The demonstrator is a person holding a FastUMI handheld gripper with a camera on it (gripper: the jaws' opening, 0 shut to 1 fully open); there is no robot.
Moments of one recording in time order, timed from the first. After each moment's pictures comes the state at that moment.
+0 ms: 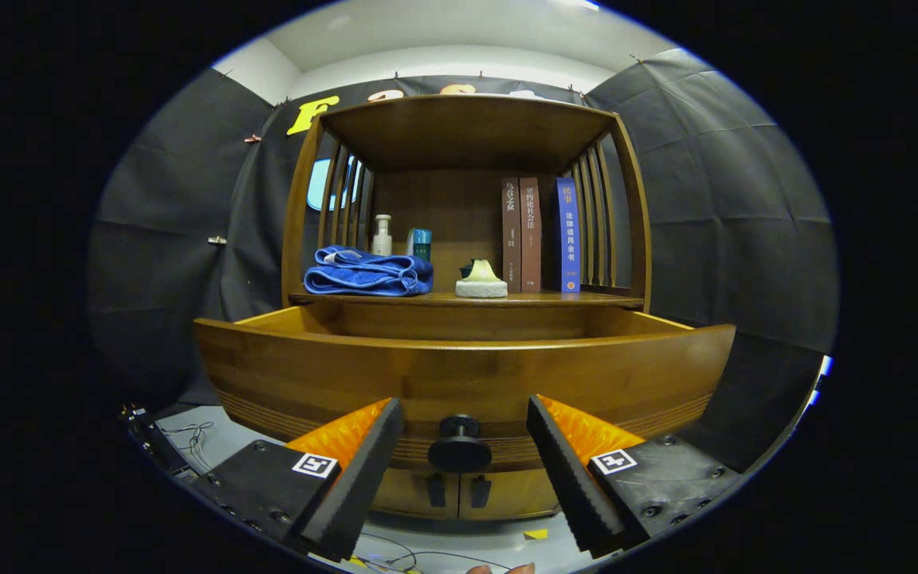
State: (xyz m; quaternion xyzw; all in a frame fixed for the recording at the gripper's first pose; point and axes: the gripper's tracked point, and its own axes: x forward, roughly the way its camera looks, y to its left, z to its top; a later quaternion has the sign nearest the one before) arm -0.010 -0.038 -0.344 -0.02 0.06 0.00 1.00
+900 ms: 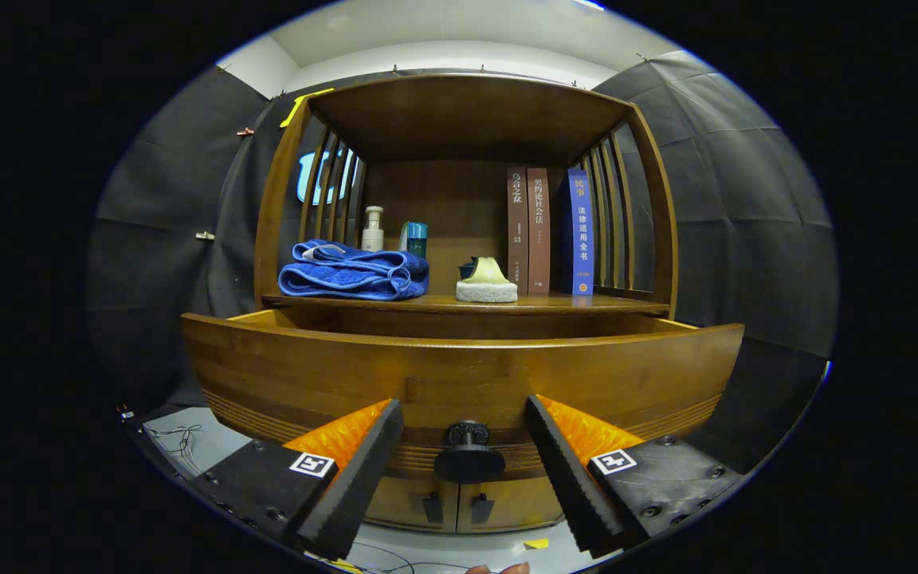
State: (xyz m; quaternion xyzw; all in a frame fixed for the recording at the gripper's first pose) arm 0.060 -0.034 -0.348 -0.03 0.07 -0.01 1.00
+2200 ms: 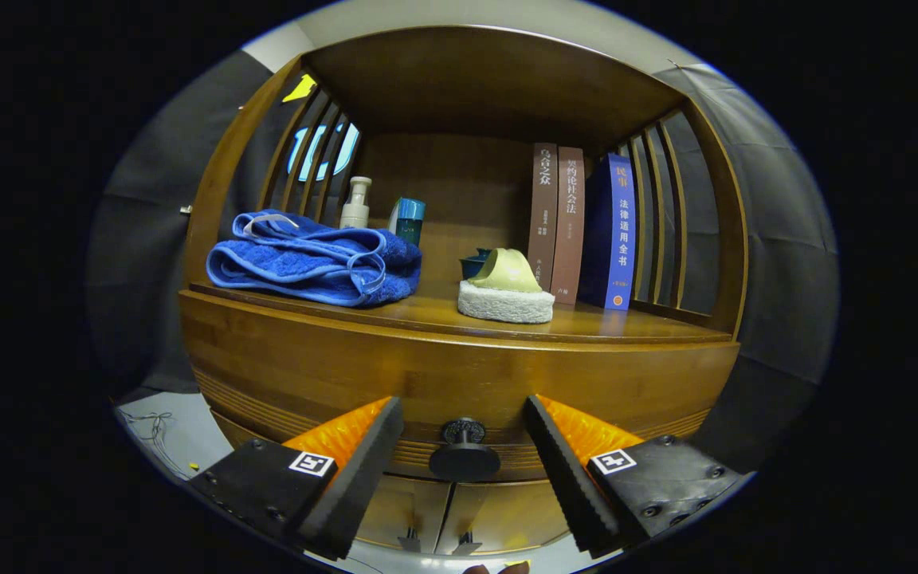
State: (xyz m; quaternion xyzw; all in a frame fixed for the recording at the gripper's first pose) arm 0.164 -0.036 -0.360 -0.07 0.08 -0.02 0.99
